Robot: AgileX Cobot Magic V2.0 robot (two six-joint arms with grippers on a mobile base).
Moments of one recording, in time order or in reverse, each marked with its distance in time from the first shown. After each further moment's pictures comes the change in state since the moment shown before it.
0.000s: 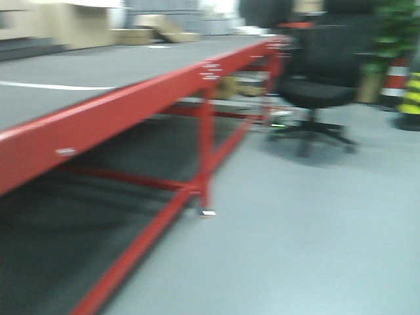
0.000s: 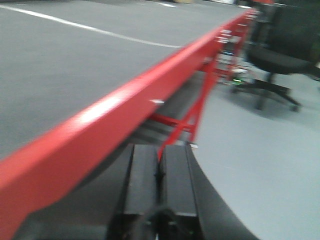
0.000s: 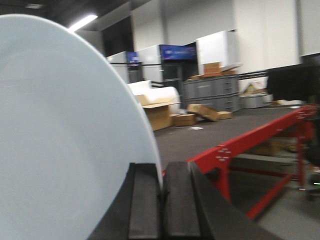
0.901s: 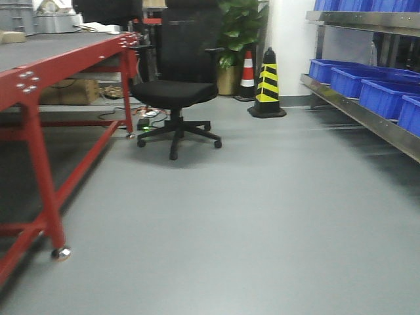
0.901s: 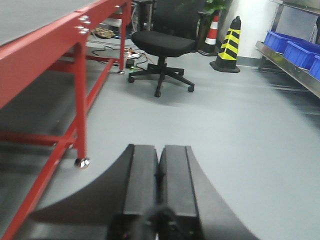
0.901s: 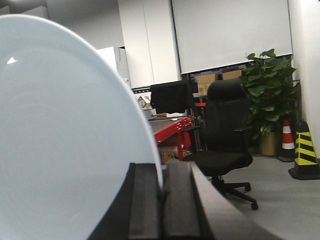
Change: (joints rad) left arm 0.000 0.000 0.000 0.000 0.000 0.000; right arm -0.001 0.000 0.000 0.000 -0.010 0.000
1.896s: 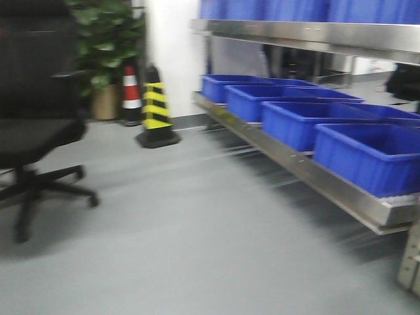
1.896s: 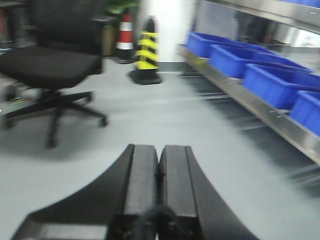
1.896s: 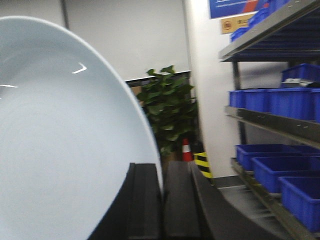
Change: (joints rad) left arm 0.000 0.000 0.000 0.000 0.000 0.000; right arm 0.000 0.000 0.000 0.000 0.000 0.000
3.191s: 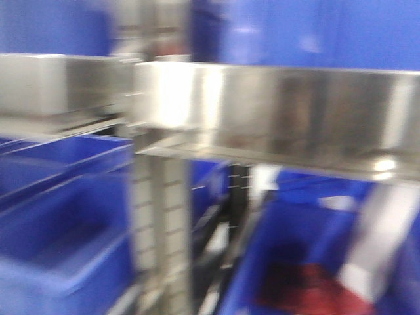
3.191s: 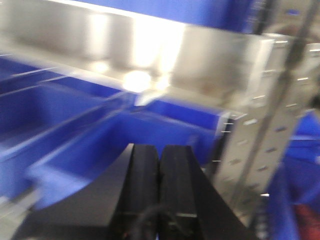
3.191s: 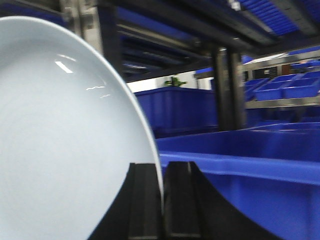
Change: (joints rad) left arm 0.000 0.000 0.000 0.000 0.000 0.000; right arm 0.000 0.000 0.000 0.000 0.000 0.000
